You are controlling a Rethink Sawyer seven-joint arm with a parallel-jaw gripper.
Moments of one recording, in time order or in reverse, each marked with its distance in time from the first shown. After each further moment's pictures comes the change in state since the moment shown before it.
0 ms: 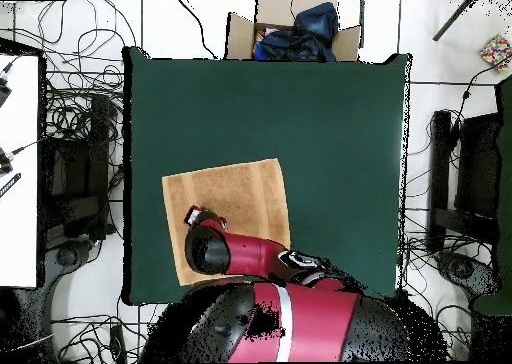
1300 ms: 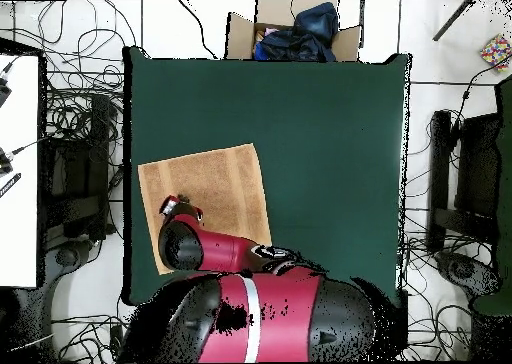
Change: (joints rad) arm 0.065 0.029 0.075 0.002 0.130 -0.148 0.014
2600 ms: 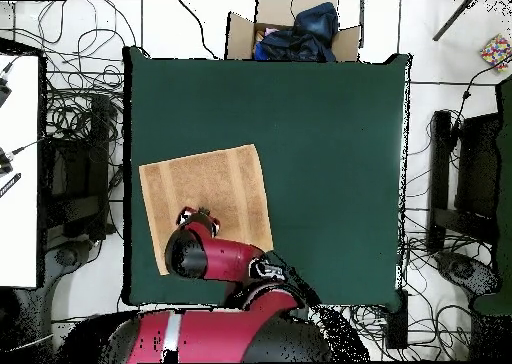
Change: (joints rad) arm 0.173 -0.106 -0.257 0.001 0.004 0.165 0.000
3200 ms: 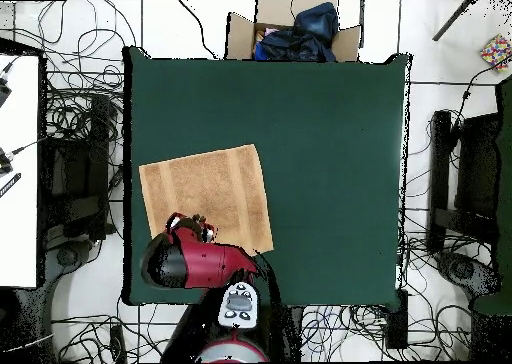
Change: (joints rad) arm 0.132 -0.180 -0.117 0.001 0.006 0.214 0.000
